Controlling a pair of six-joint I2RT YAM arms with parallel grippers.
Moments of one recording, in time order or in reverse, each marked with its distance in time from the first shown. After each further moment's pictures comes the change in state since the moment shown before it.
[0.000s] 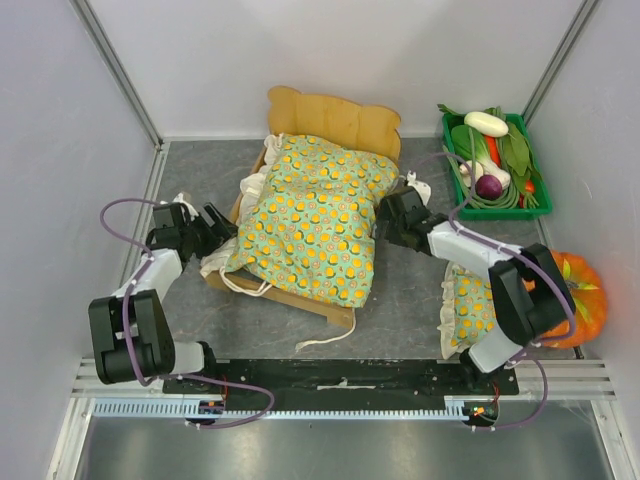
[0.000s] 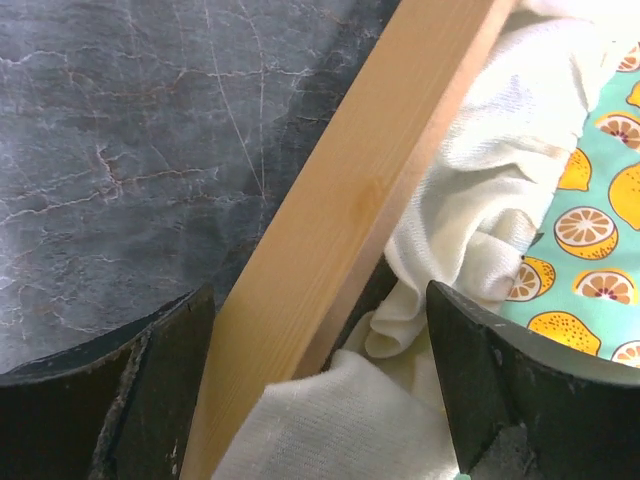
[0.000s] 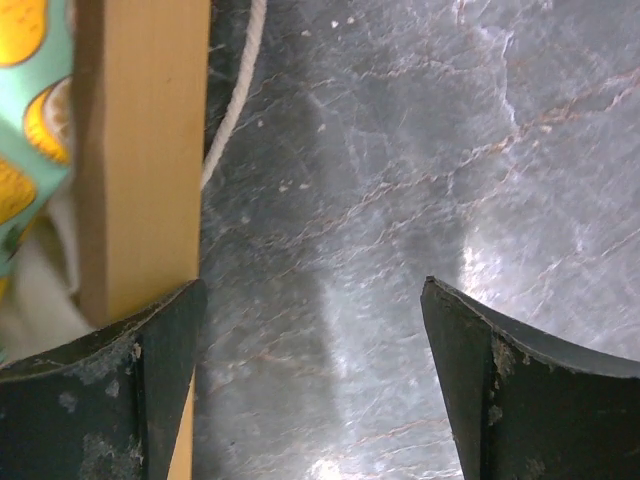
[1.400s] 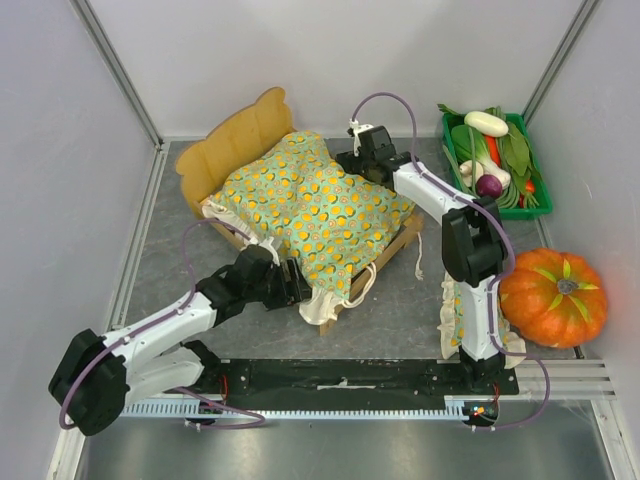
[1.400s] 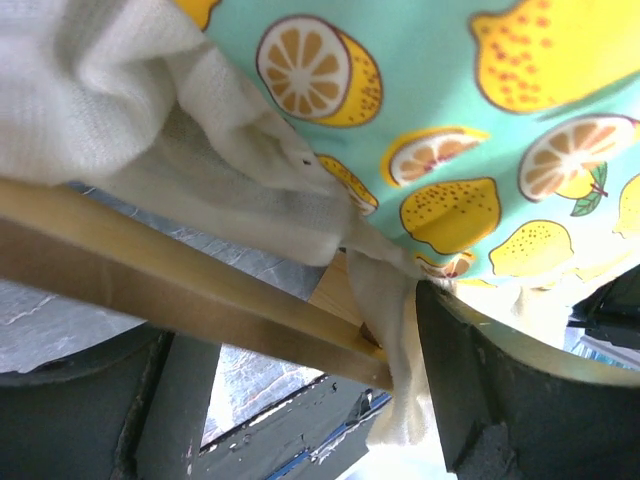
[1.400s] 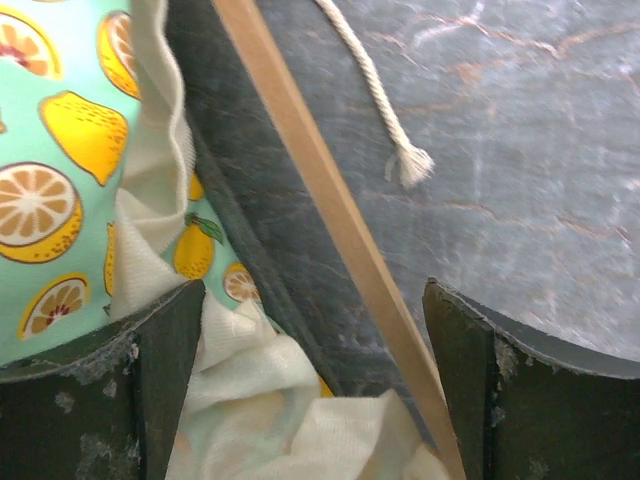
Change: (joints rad) left arm -0.873 -0.313 -0.215 -0.075 -0.227 -0.347; right arm -0.047 0.565 0.848 -0.186 -0.314 -0.519
